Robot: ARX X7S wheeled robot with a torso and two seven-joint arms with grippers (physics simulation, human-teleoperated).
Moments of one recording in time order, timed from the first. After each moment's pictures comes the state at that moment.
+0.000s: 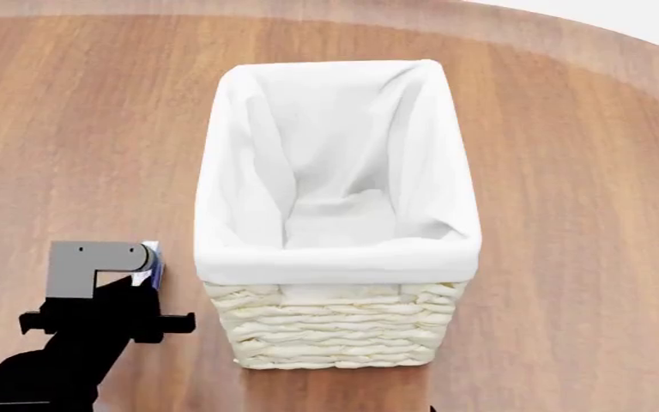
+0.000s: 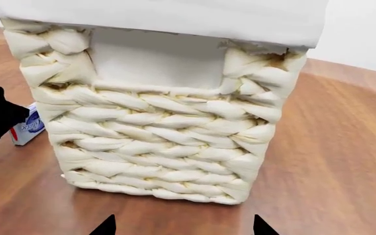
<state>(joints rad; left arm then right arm) -0.97 -0.04 -0.10 -1.31 0.06 0.01 0.11 0.04 0.23 -0.39 0.05 0.15 -0.08 0.24</state>
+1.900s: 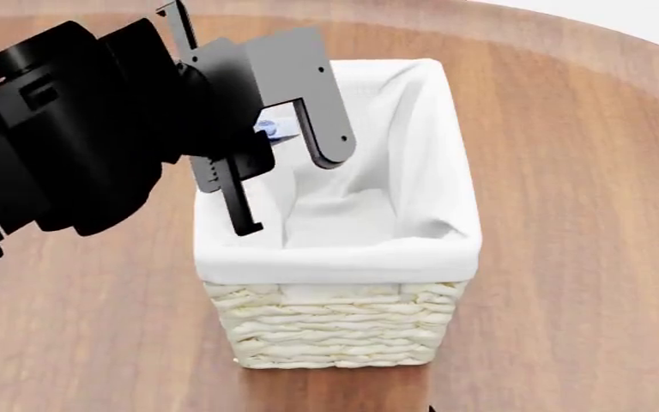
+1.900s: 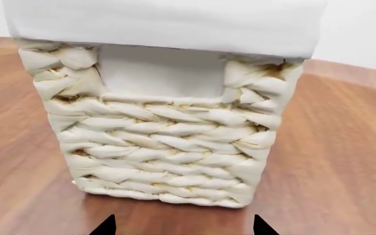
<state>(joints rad) -1.76 -0.01 1.52 -0.72 -0.53 -0.90 0.48 0.02 0.27 -0.43 -0.03 0.21 -0.05 0.27</state>
